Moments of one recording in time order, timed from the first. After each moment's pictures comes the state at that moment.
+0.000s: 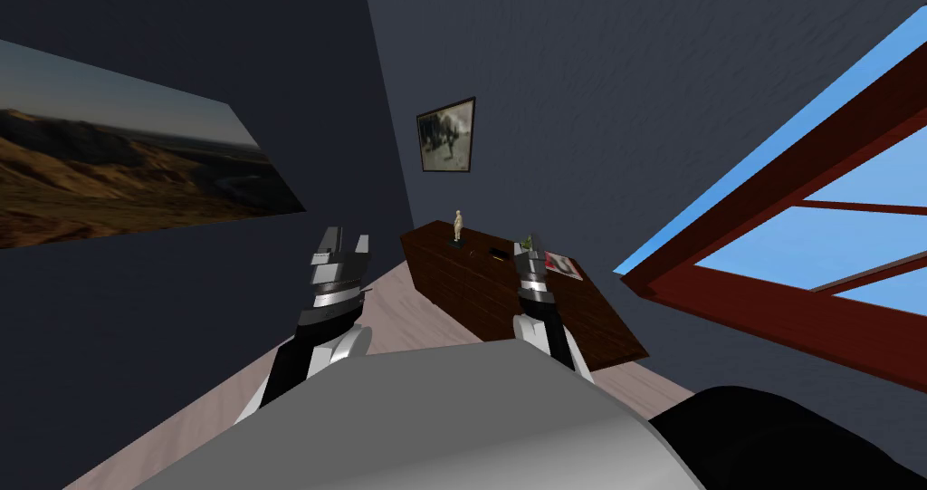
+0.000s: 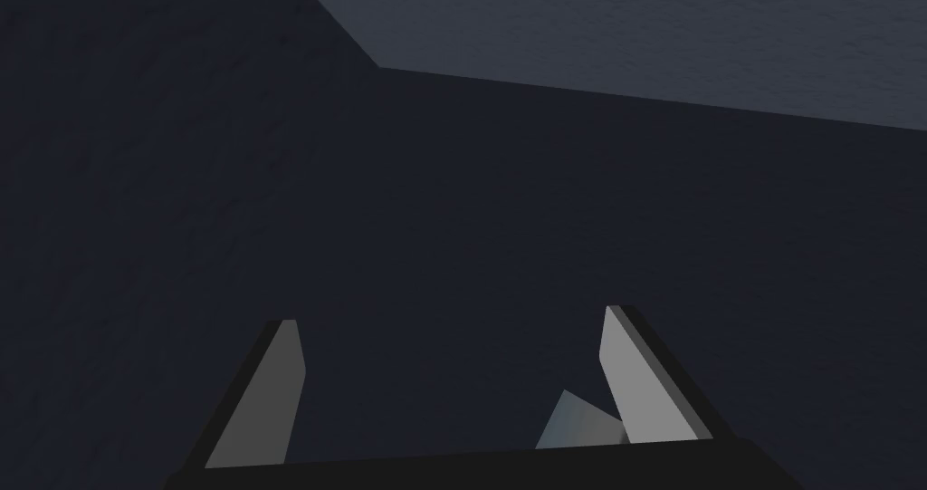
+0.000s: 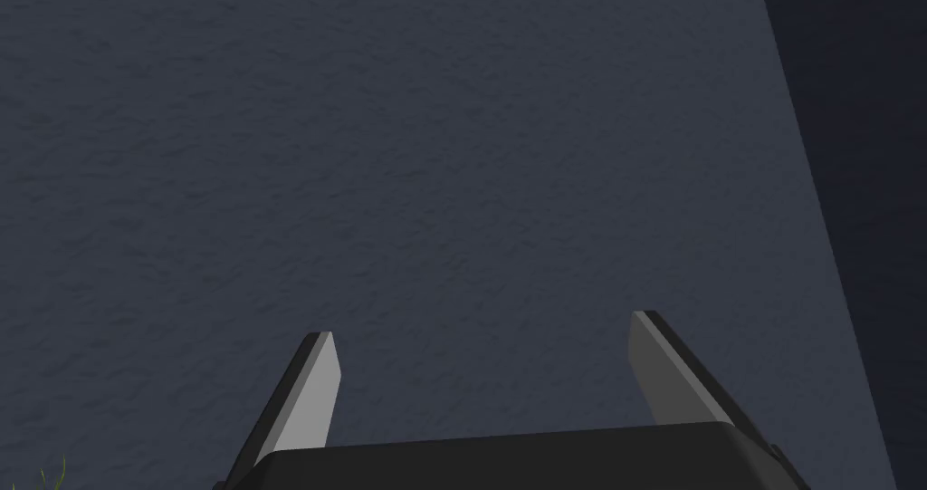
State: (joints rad) left arm 0.48 0.02 -0.01 -2.36 0.07 -0.49 -0.08; right arm 0.50 0.04 -0.01 -2.35 0.06 -0.35 -0.12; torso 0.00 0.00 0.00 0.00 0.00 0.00
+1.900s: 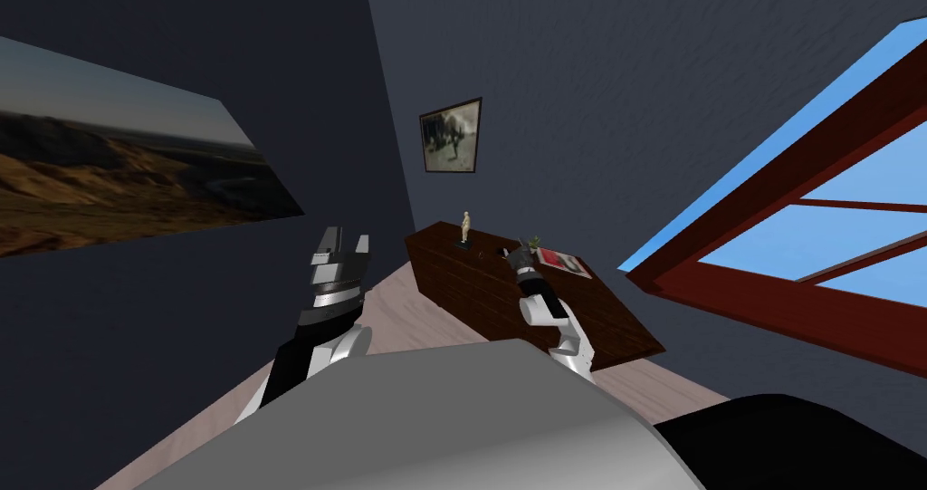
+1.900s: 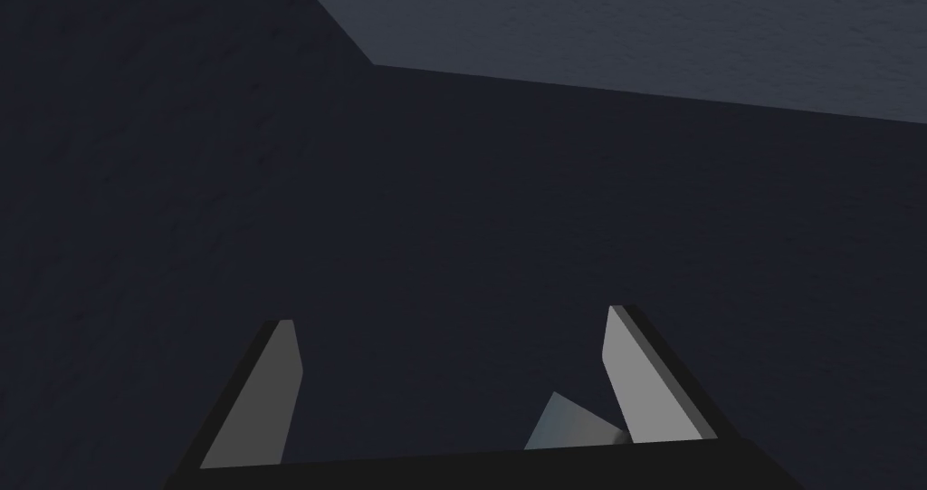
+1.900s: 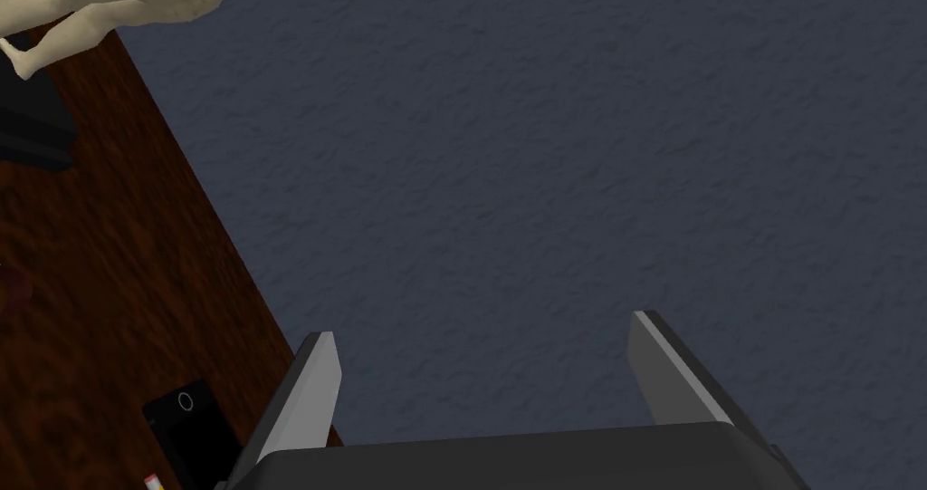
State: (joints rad) left arm 0.48 0.02 -0.01 -2.36 0.07 -0.49 -0.08; right arm 0.30 -0.20 -0.11 -2.21 -0.13 0.12 -0.51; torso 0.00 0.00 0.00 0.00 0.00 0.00
